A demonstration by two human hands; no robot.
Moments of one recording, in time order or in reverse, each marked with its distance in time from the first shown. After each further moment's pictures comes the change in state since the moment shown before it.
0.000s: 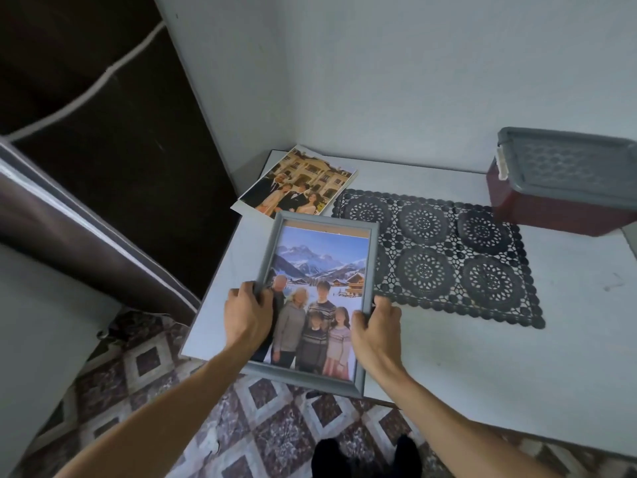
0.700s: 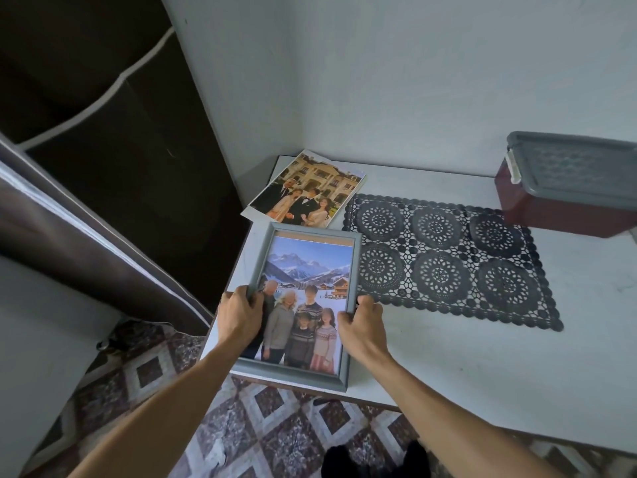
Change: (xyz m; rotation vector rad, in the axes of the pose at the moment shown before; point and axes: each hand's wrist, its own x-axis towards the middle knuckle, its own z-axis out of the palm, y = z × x) left_hand 0.051 -0.045 -0.016 0.044 -0.049 0.012; right_hand 0.019 -0.033 0.051 -0.047 -0.123 0.057
